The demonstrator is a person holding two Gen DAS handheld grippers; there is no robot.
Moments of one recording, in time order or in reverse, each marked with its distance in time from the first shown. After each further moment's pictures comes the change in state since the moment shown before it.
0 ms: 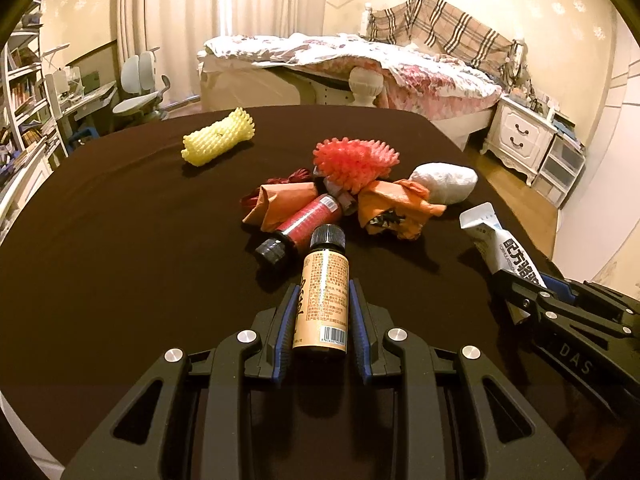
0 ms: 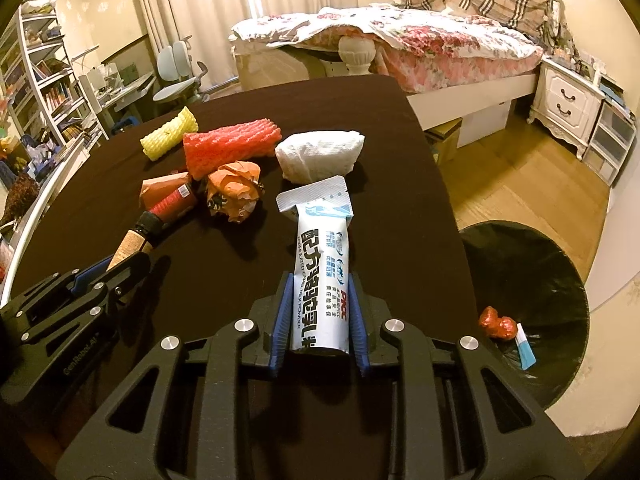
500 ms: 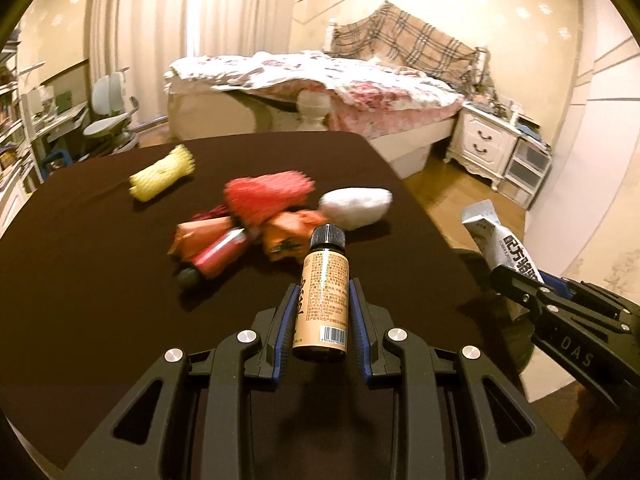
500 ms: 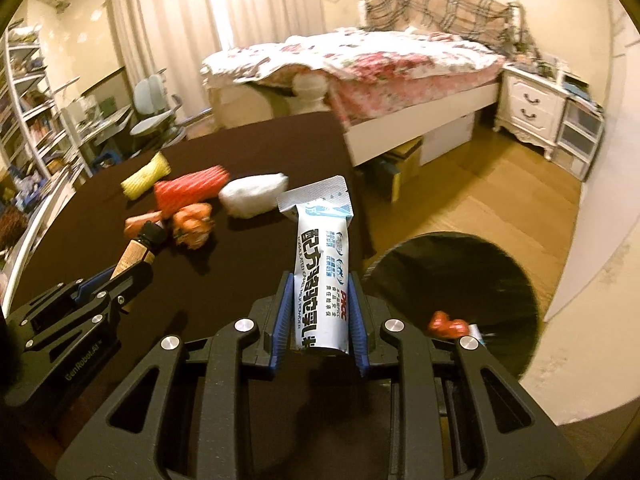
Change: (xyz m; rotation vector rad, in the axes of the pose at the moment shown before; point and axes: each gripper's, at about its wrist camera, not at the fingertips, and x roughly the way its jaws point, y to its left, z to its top) left arm -0.015 -0.059 0.014 0.058 -0.059 -0.117; right arm -0.057 -0.060 -0.002 0.085 -0.105 -0.100
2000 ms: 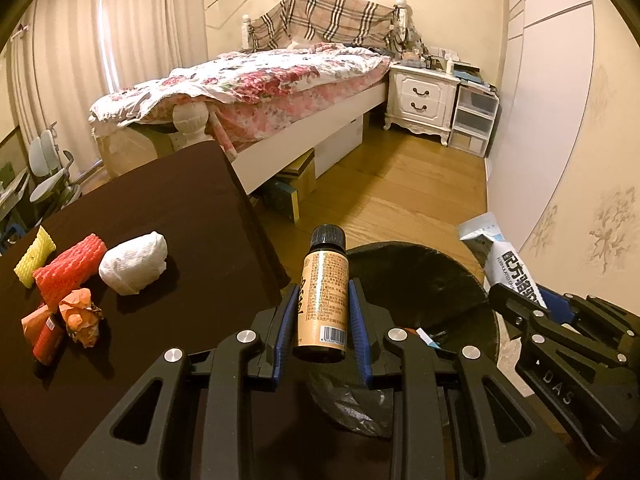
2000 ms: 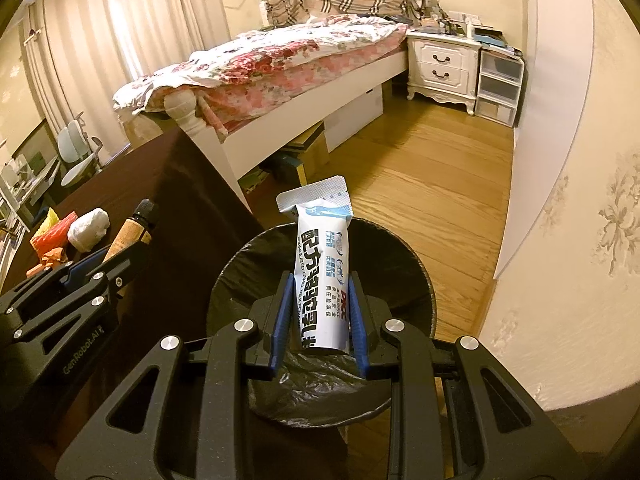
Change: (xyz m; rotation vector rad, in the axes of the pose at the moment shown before) left arm 0.077 -0.154 0.020 0.242 0.040 -0.087; right arm 0.019 -0.140 -0.022 0.221 0.006 -0.181
